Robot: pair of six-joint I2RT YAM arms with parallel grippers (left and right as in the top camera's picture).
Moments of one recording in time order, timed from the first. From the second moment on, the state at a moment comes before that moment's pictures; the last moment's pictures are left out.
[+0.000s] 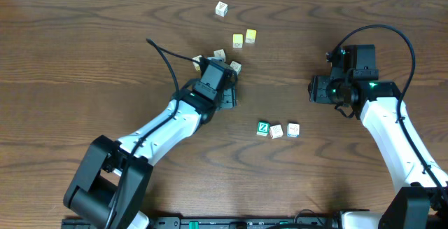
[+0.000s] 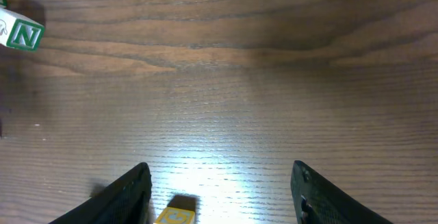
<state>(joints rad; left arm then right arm) -0.58 1.71 1.01 -0.27 -0.12 -0.61 0.04 1.50 1.05 -0.65 -0.12 0.14</state>
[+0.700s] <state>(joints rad) -0.61 1.71 1.01 -0.37 -0.30 -0.89 0.04 1.50 1.05 -0.65 -0.13 0.14</state>
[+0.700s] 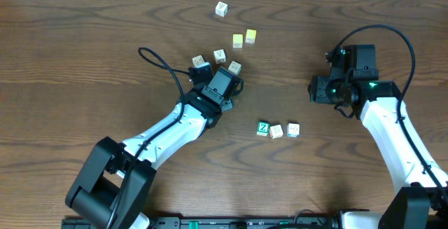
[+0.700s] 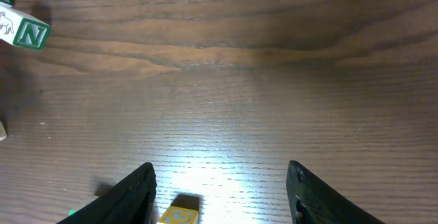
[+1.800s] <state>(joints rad) -0.61 1.81 1.01 -0.34 -0.29 -0.90 0.04 1.50 1.05 -0.64 -0.13 0.14</state>
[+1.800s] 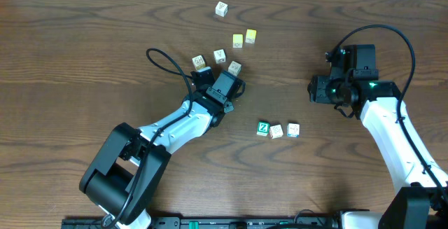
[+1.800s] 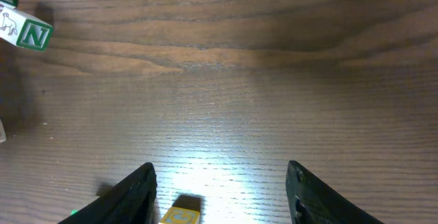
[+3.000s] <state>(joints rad) -0.61 1.81 1.01 -0.37 -0.29 -0.72 0.04 1.50 1.05 -0.64 -0.14 0.14</state>
